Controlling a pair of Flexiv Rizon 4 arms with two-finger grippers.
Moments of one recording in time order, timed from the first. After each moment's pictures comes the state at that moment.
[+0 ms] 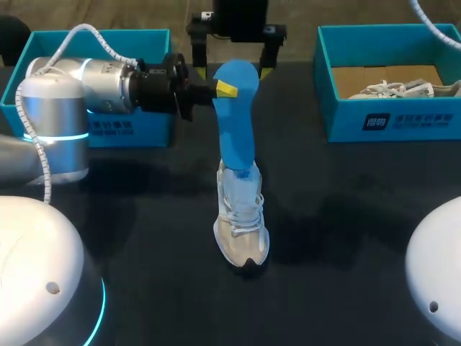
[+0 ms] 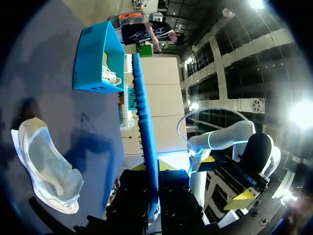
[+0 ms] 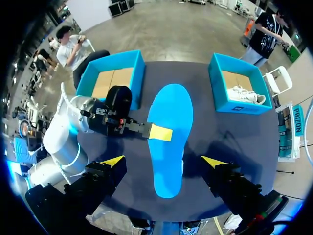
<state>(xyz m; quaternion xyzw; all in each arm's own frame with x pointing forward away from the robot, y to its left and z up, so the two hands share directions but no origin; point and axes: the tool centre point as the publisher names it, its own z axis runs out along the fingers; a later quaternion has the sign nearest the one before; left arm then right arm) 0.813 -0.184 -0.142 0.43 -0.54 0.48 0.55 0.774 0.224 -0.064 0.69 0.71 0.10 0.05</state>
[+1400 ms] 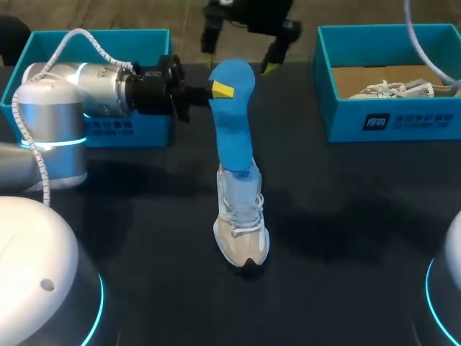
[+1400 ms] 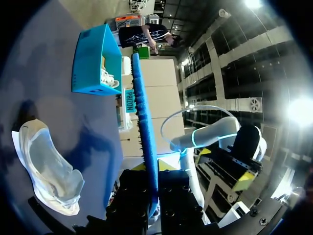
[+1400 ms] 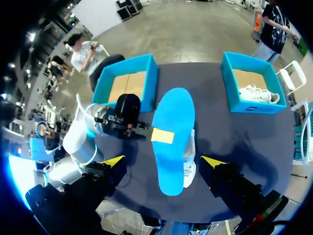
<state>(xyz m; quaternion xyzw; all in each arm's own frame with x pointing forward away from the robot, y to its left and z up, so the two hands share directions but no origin) 0.812 -0.177 -0.142 0.42 -0.53 0.49 0.55 0.777 0.207 -0.050 0.68 0.71 0.18 -0.02</state>
